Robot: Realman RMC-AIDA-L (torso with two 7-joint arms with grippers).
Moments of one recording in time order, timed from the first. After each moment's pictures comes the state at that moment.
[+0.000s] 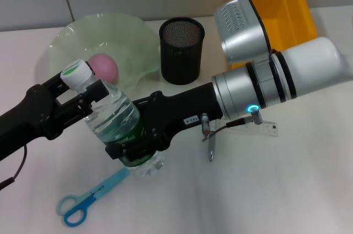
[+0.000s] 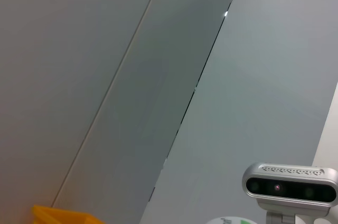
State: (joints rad) left arm -0.43 -2.07 0.58 0.35 1.65 1.83 -1.22; right arm 0.78 2.09 -1.39 -0.60 -1.62 -1.36 1.56
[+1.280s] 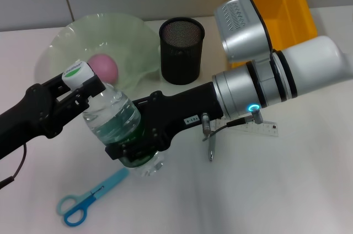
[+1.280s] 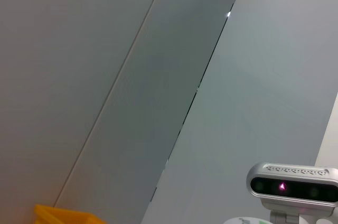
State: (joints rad) left arm -0.43 -2.06 0.58 0.35 1.65 1.83 -1.23; right arm 0.78 2.09 -1.39 -0.60 -1.62 -1.37 1.56
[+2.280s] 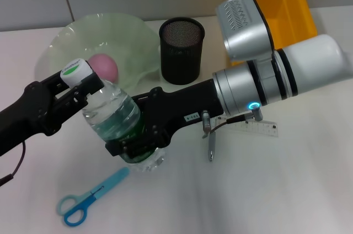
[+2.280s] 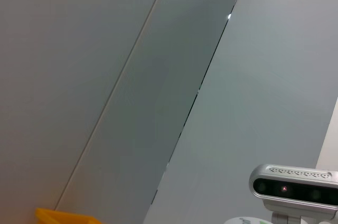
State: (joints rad) left arm -0.44 -2.06 0.58 0.35 1.64 1.83 -1.23; right arm 0.77 2.09 -1.38 -0.61 -1.62 -1.37 1.54
